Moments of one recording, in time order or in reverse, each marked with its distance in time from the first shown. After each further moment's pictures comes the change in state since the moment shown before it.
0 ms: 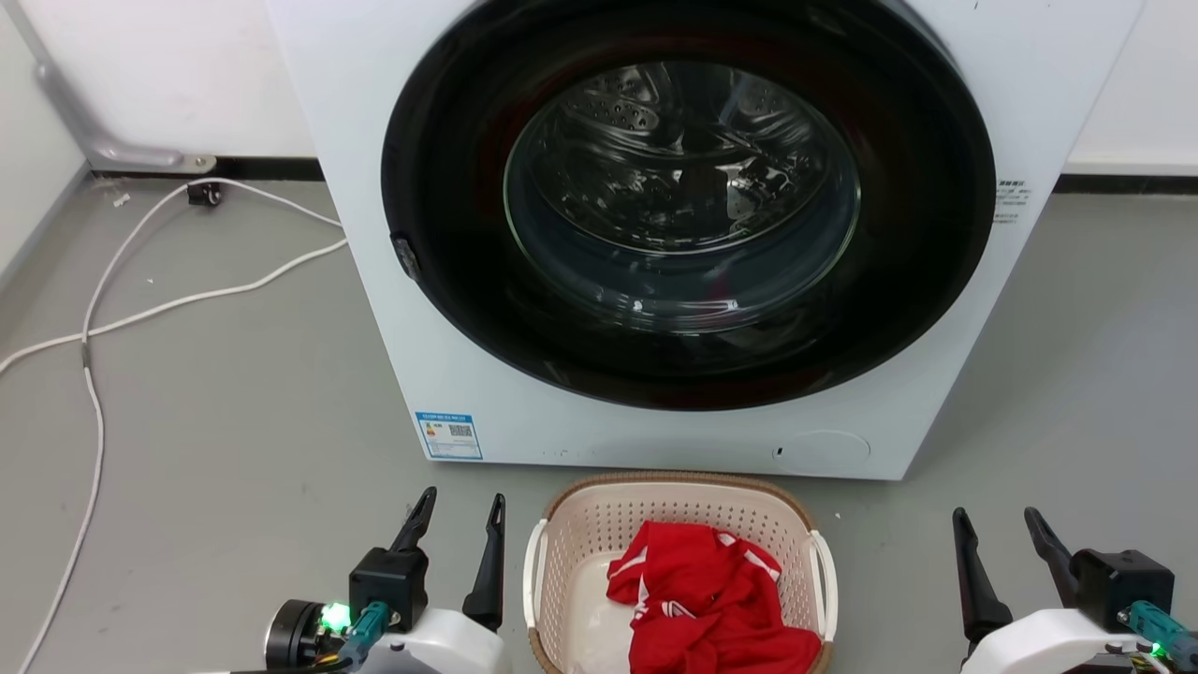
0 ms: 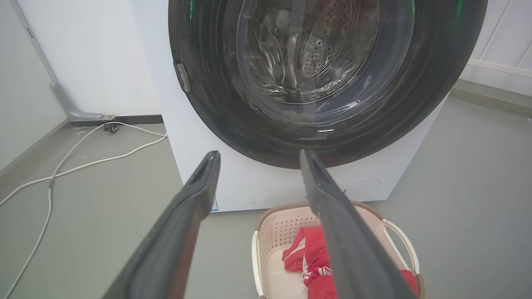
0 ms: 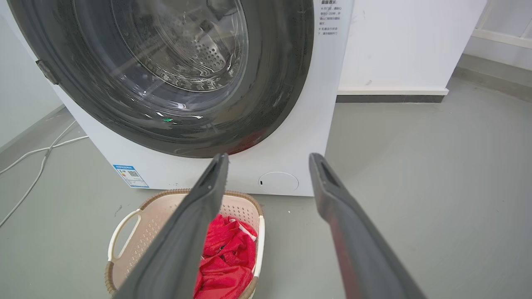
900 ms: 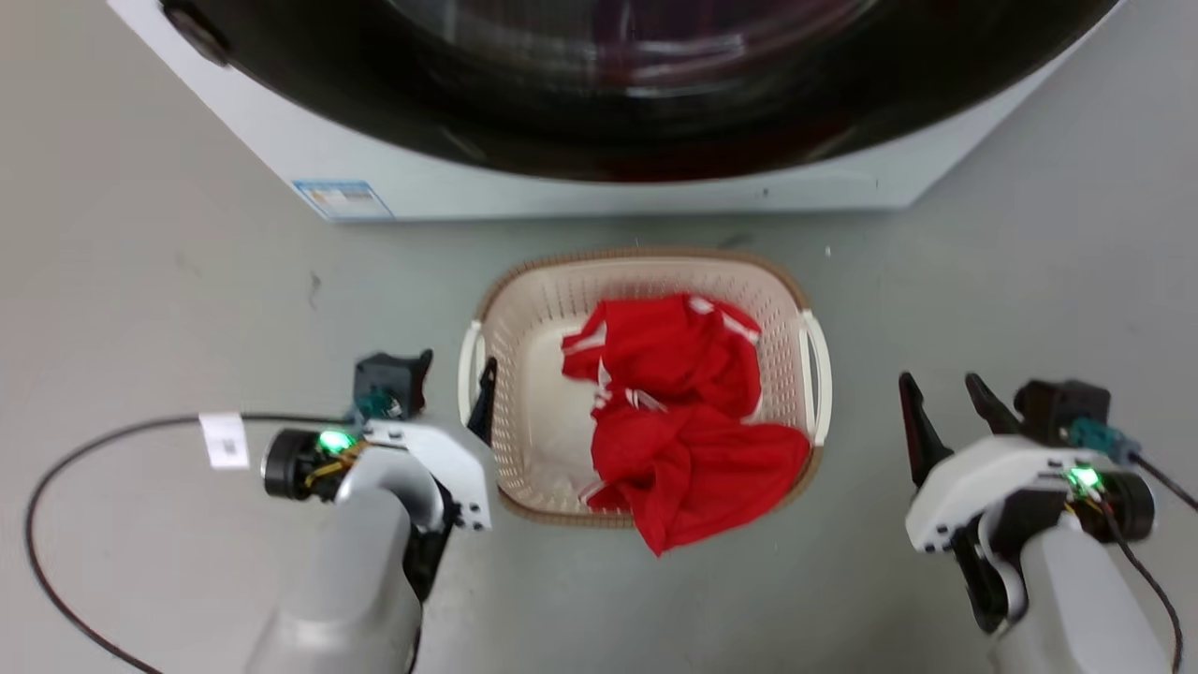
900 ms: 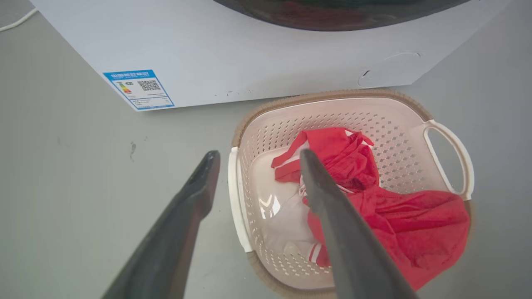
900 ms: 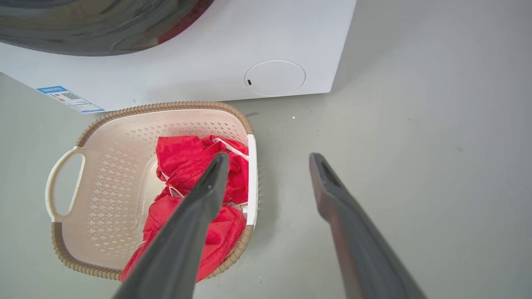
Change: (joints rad) left arm -0.465 0.011 -0.010 0.458 -0.058 -0.056 0.078; right arm -0.379 -0.001 0.035 0.343 0.062 0.000 0.036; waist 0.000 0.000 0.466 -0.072
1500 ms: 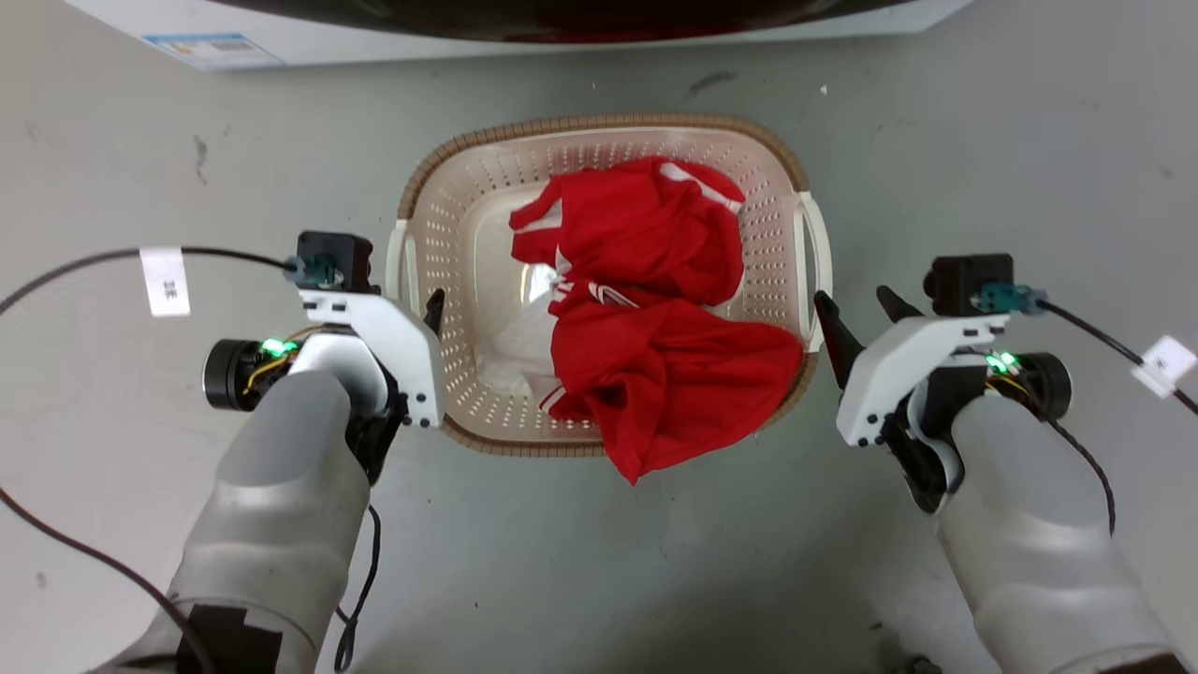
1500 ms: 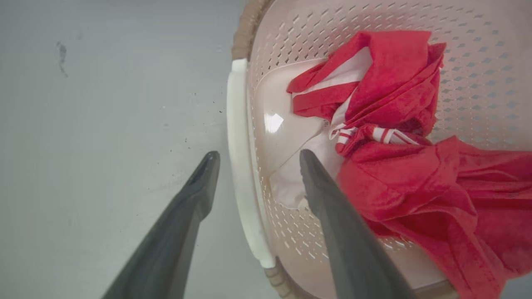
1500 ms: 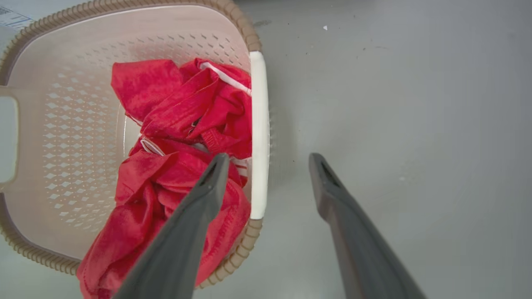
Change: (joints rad) left arm -0.328 0.067 -0.012 0.334 -0.102 -0.049 0.176; right arm -0.382 0.000 0.195 0.425 0.133 0.000 -0.002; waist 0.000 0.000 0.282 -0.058
